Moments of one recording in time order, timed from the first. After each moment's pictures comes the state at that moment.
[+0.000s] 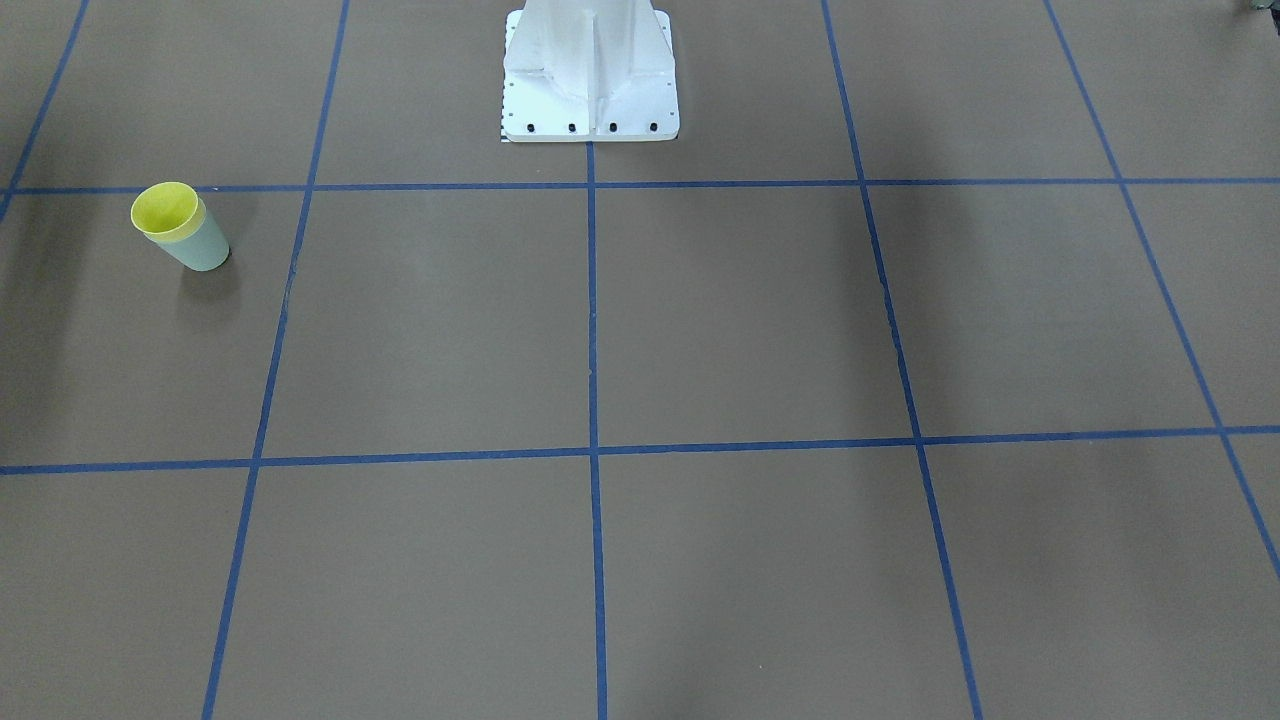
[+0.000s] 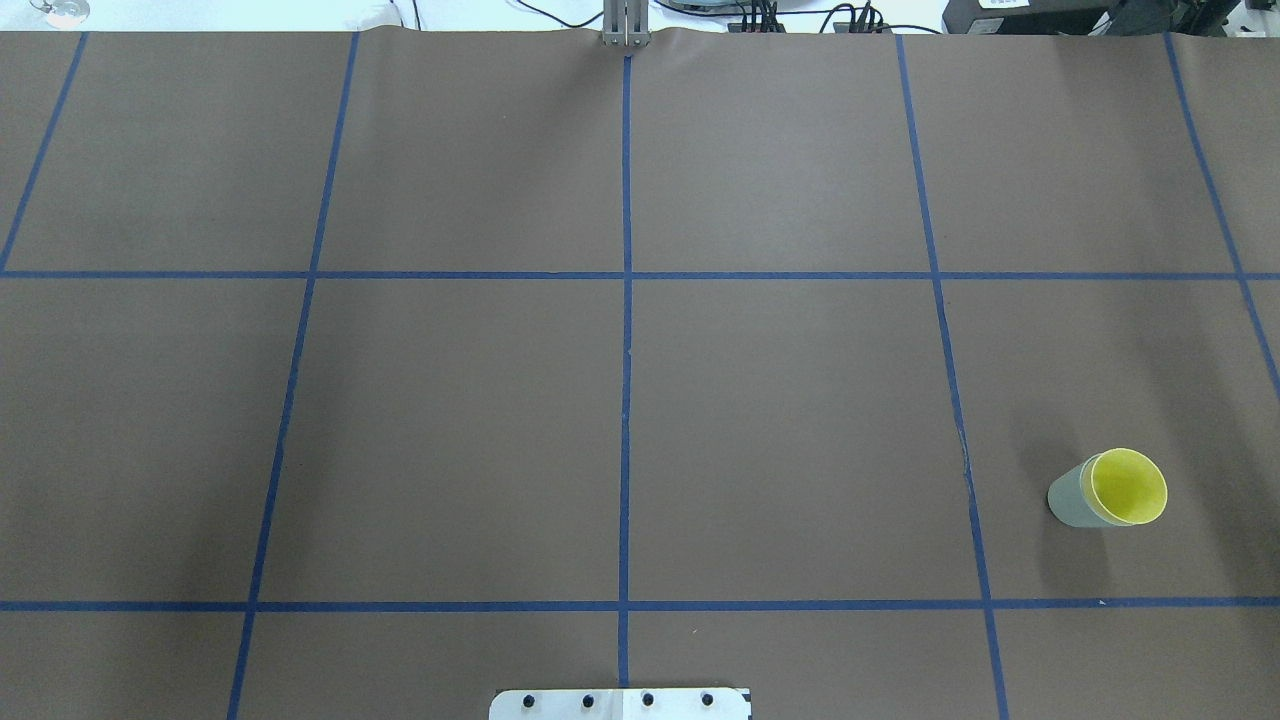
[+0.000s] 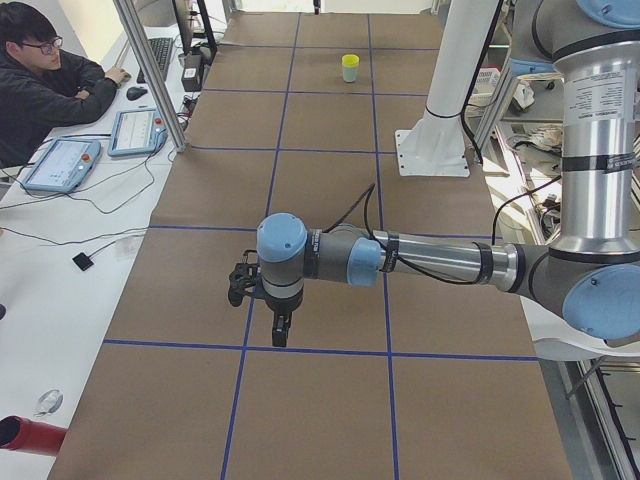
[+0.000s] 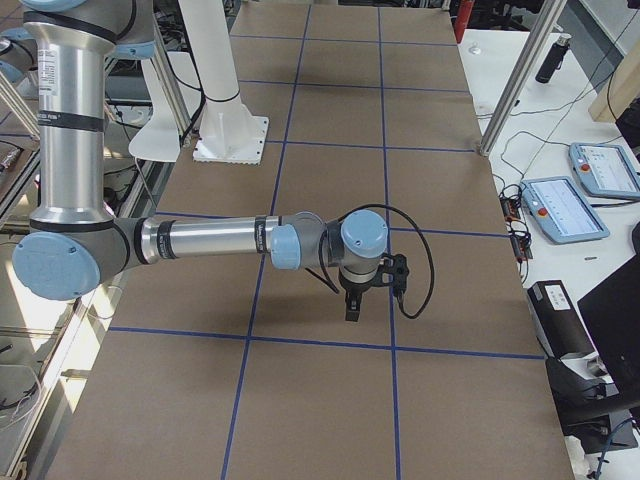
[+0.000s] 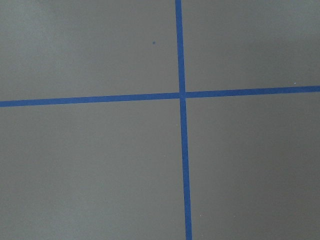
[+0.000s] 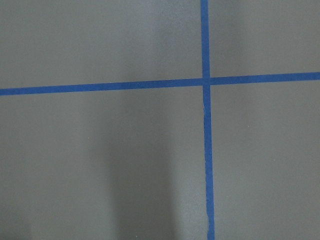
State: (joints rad) left arm -1.56 -1.48 -1.76 -1.58 -2.31 -0.04; right arm 1.51 -1.64 1.77 -1.61 2.44 0.16
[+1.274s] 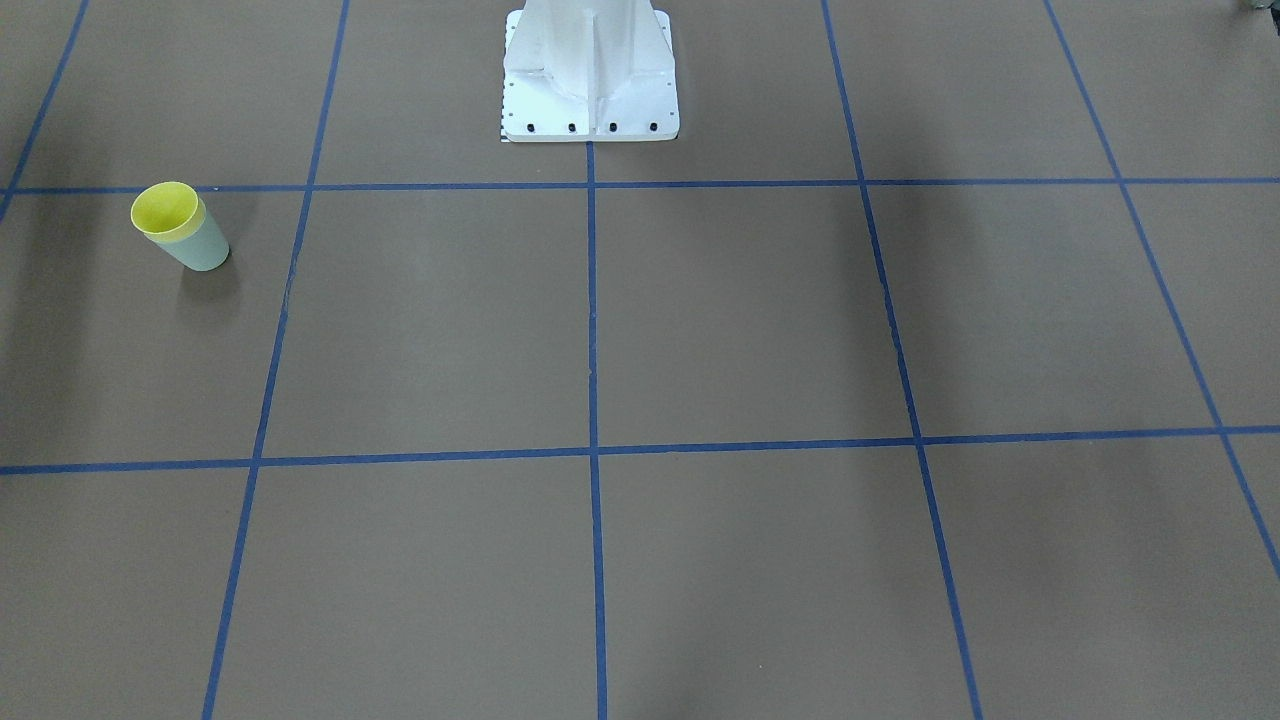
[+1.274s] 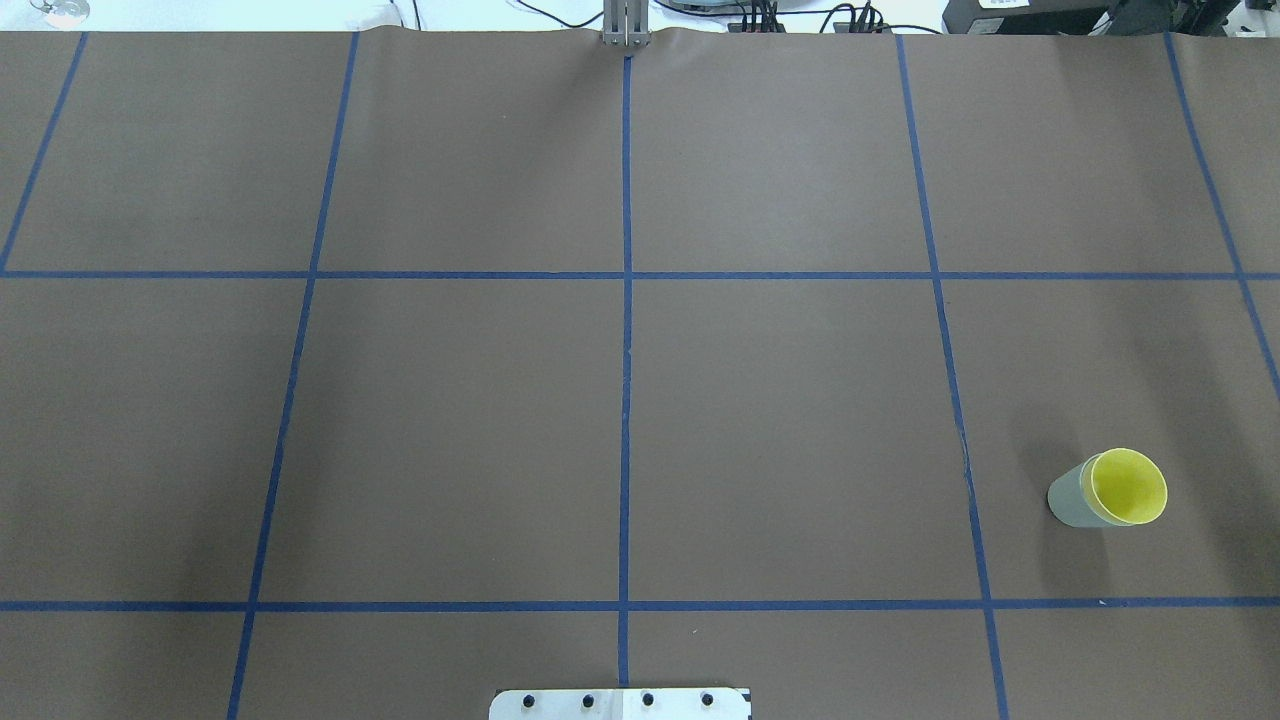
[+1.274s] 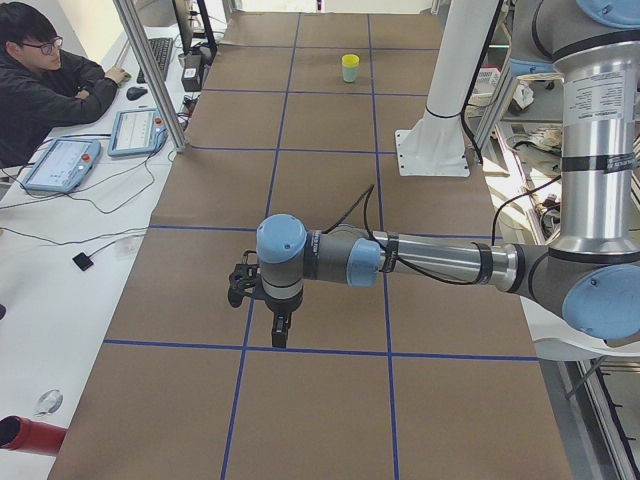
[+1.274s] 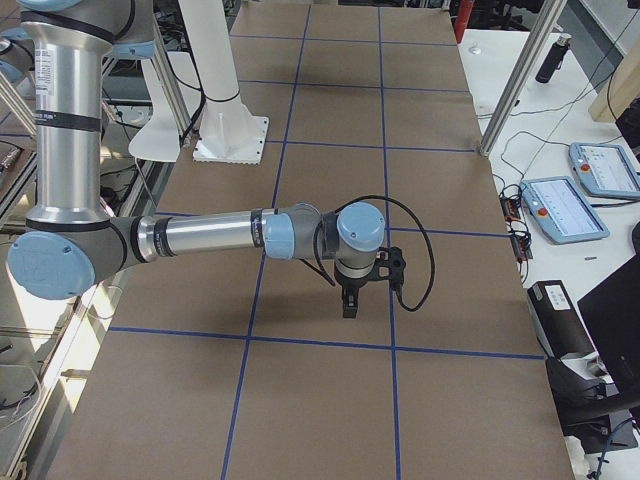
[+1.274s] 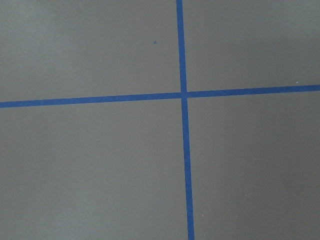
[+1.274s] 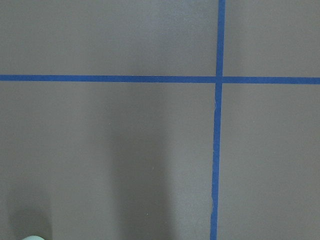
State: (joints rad) left arm -1.56 -1.48 -1.76 -1.58 -2.31 -0.03; right arm 1.53 -1.65 1.79 -1.67 2.44 0.04
